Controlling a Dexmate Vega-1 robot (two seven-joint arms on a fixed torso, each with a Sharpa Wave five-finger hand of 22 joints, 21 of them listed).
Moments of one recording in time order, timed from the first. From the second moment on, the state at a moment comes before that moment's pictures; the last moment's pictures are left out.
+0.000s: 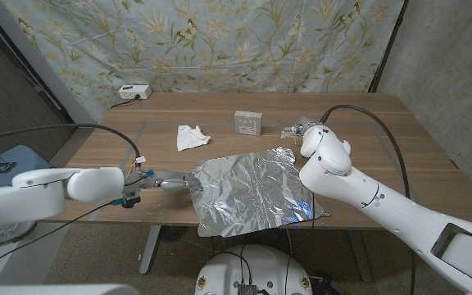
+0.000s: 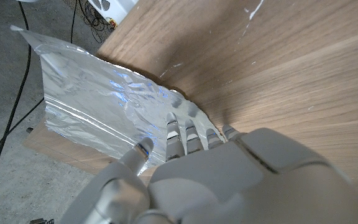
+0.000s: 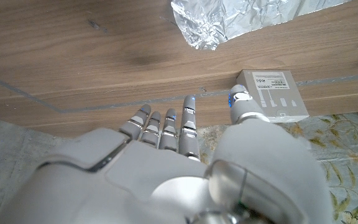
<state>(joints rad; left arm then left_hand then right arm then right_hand) 1.27 1.55 0.36 -2.11 -0.10 0.00 -0.16 0.05 0.21 0.73 0.20 0.22 0.30 -0.04 0.20 0.18 0.09 -0.04 0.22 0.18 -0.14 0.04 0.20 0.19 -0.17 0.03 0.19 0.18 -0.66 -0.58 -0.87 -2.21 -0.69 -1.40 0.36 0.74 0.03 0.40 -0.18 0.19 0.44 0.13 0.27 0.19 0.16 0.10 0.22 0.19 0.02 0.10 0.20 0.18 0.06 0.06 0.19 0.17</state>
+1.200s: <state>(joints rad) 1.26 1.55 0.36 -2.10 -0.11 0.00 -0.16 0.04 0.20 0.75 0.20 0.22 0.30 -0.04 0.19 0.18 0.09 -0.04 0.22 0.18 -0.14 0.04 0.20 0.19 -0.17 0.03 0.19 0.18 -0.63 -0.61 -0.94 -2.15 -0.59 -1.40 0.23 0.79 0.01 0.40 -0.18 0.20 0.51 0.11 0.27 0.20 0.19 0.09 0.22 0.19 0.05 0.07 0.21 0.18 0.10 0.06 0.19 0.16</state>
